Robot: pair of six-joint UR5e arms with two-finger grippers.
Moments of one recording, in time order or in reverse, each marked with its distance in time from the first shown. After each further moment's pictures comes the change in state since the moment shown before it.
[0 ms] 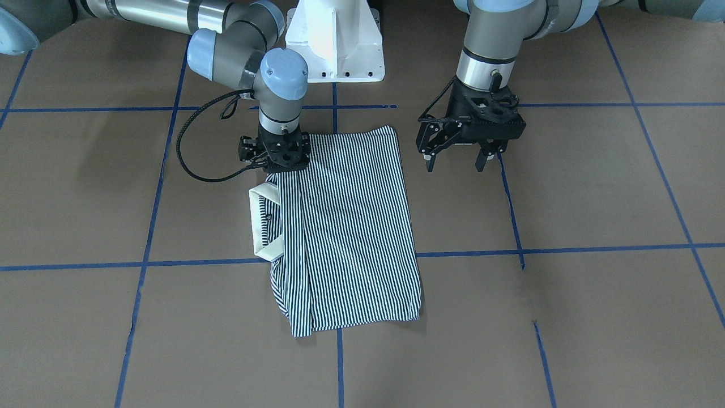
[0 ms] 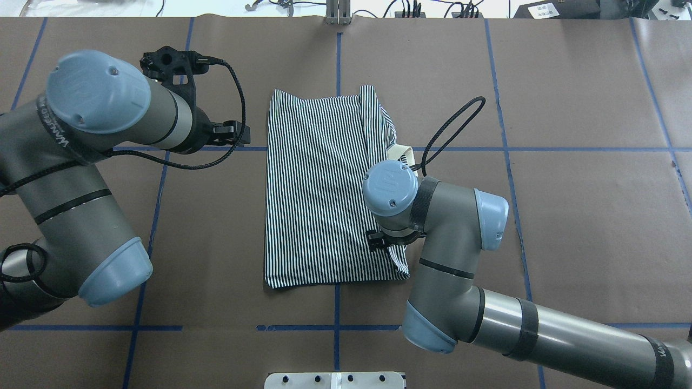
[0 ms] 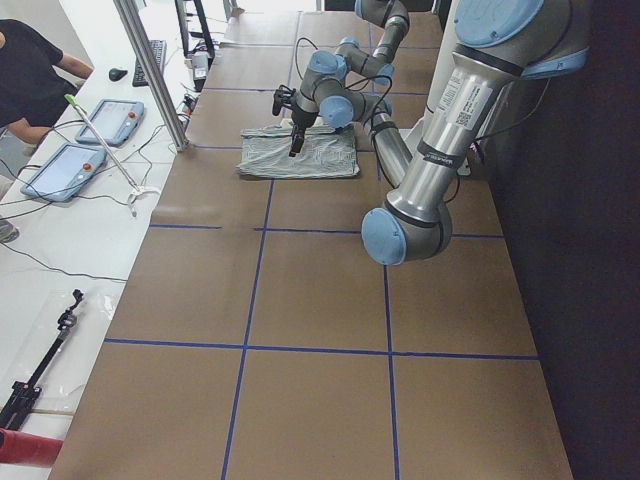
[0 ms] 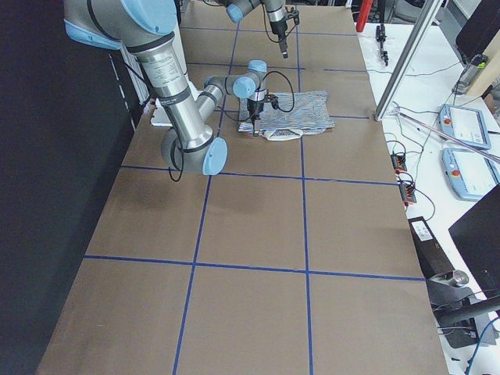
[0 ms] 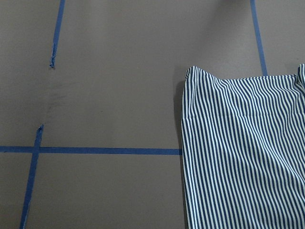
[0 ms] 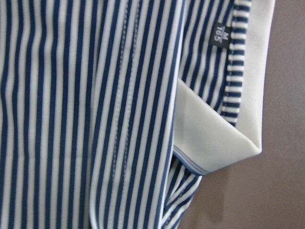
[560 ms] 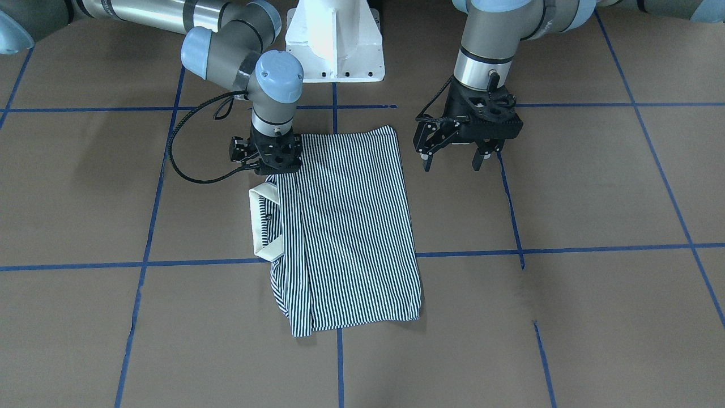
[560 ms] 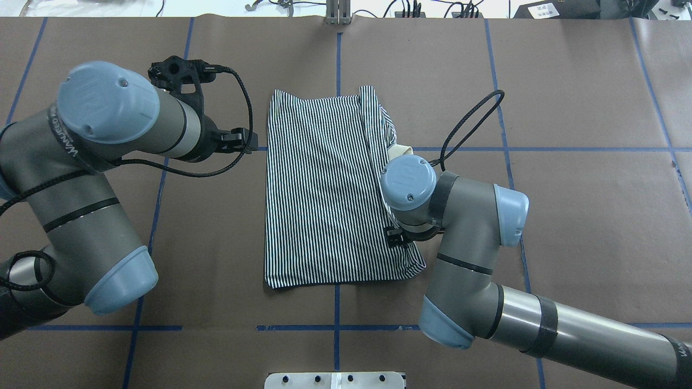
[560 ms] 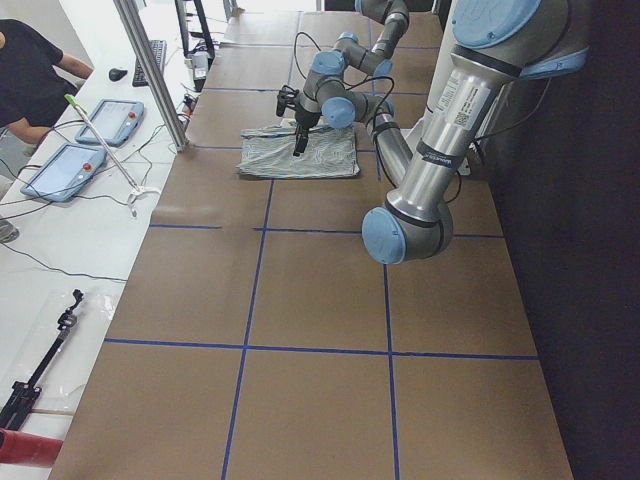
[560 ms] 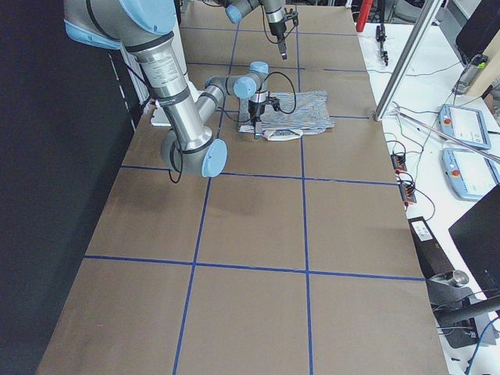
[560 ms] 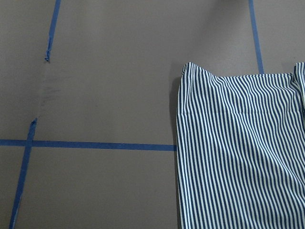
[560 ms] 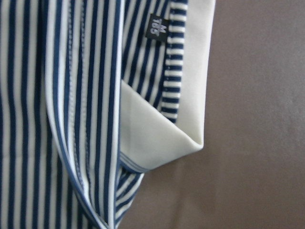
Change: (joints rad) left arm 0.029 -0.001 0.007 -0.024 0.001 -0.045; right arm 0.026 -0.061 0.054 -0.040 -0.002 -0.023
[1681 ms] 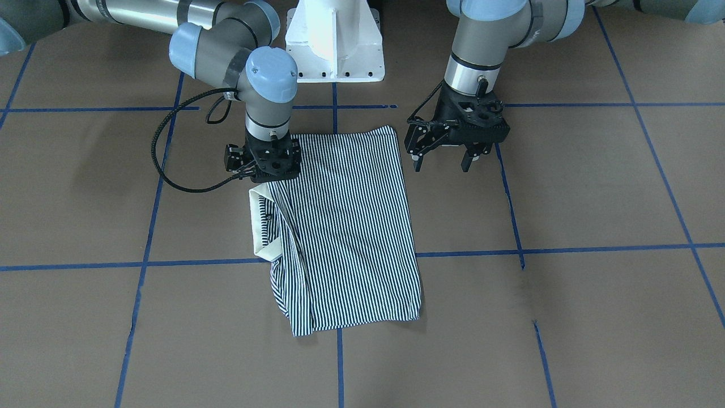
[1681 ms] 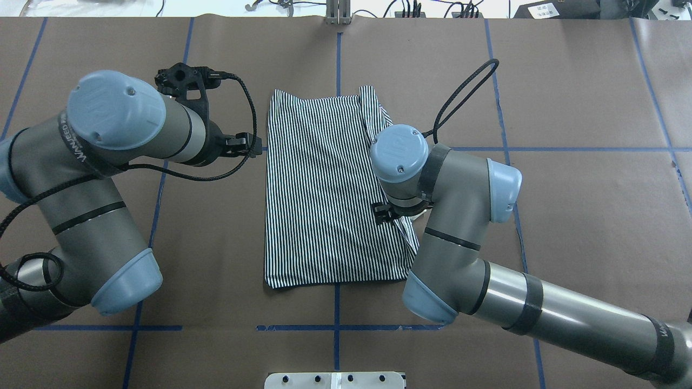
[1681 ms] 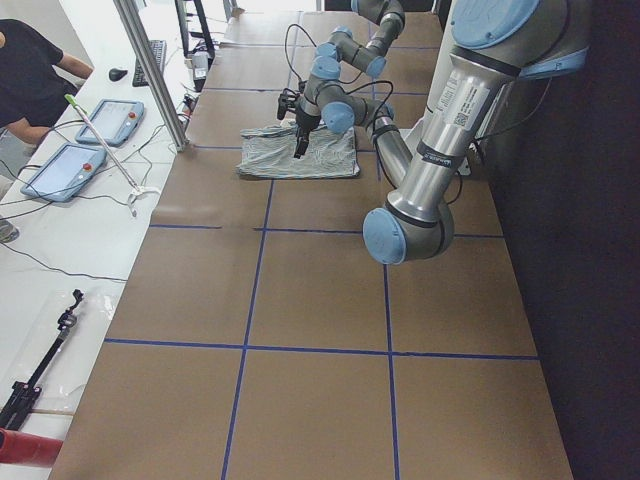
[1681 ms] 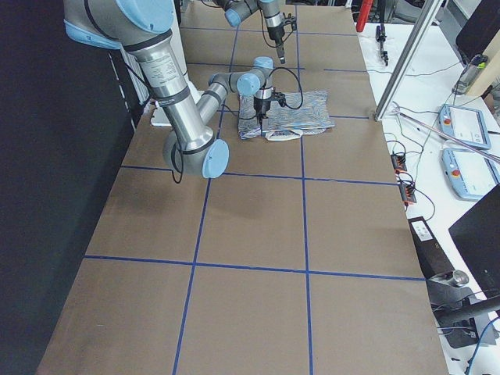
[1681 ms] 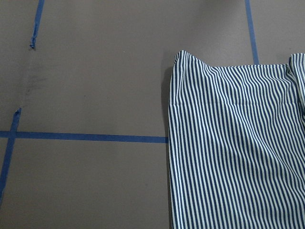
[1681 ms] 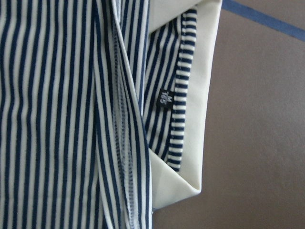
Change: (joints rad) left arm 0.008 0.005 0.024 -0.038 0.001 -0.004; right arm 0.048 0.106 -0.065 0.014 -0.009 -0.058
